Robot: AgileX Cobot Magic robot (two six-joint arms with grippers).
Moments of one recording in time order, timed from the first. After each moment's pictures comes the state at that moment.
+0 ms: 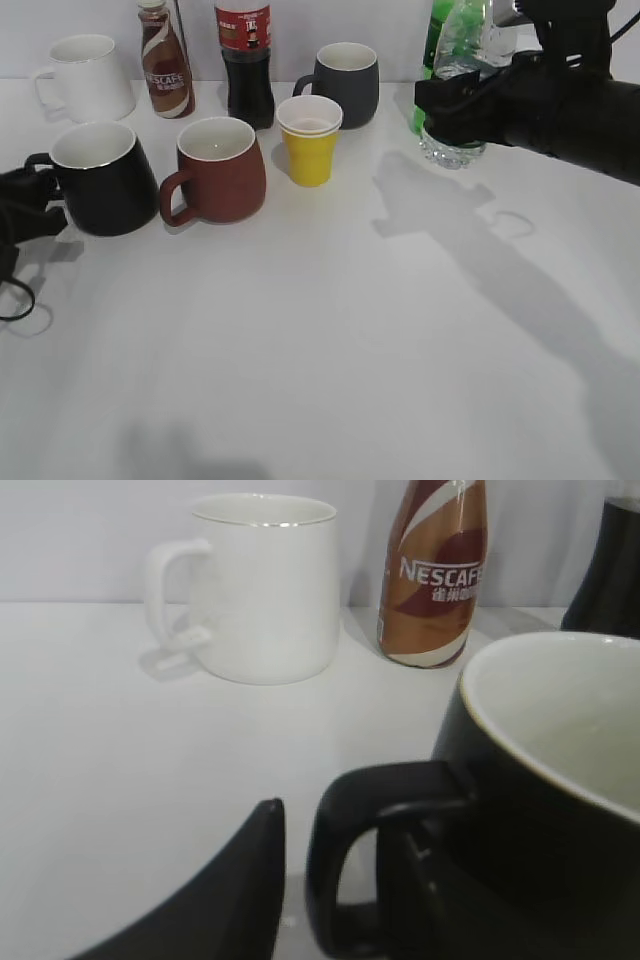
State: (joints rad) left arm -0.01 1.91 -0.44 0.16 -1.20 -0.11; right arm 0.39 1.60 -0.76 -0.24 -0.53 0.27
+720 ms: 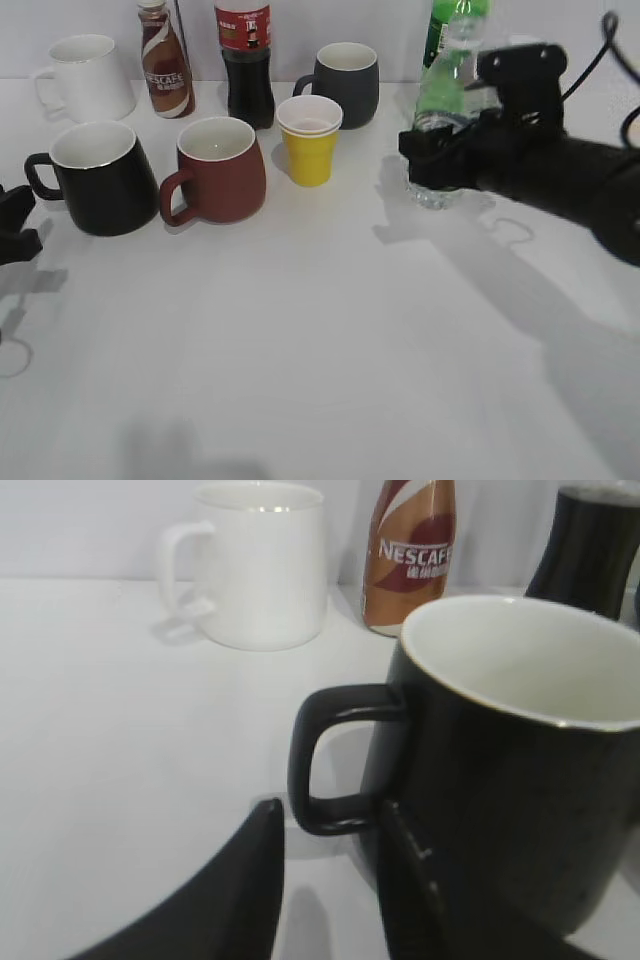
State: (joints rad) left arm -0.01 1.76 -0.27 0.16 -1.21 -0.11; right arm 0.39 1.78 -0.75 -0.19 -0.65 0.22
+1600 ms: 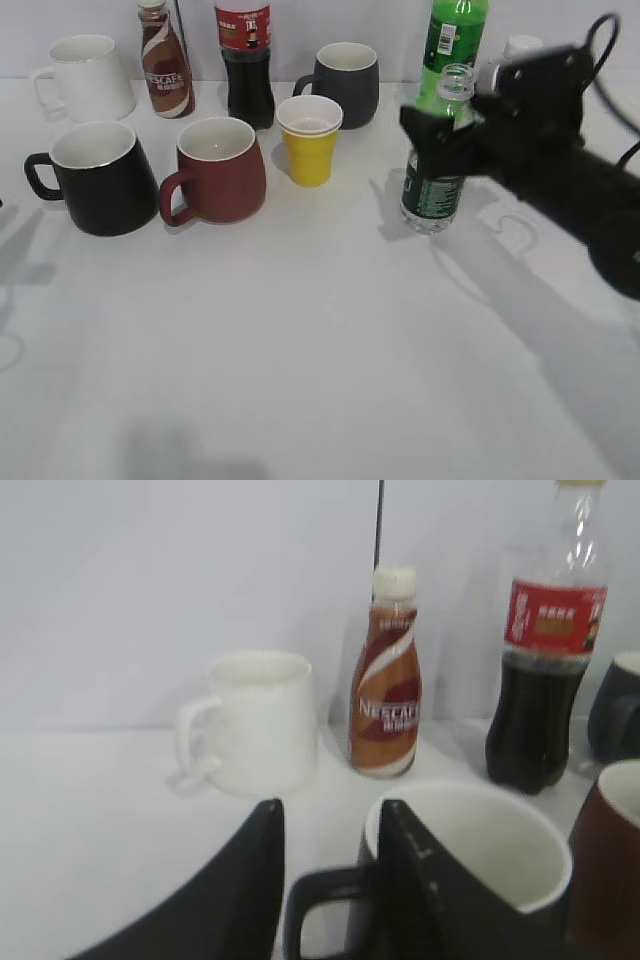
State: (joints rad) left arm -0.01 1.48 -0.24 0.17 -1.16 -0.11; right arm 0.39 1.82 -0.67 -0.08 -1.03 0.01
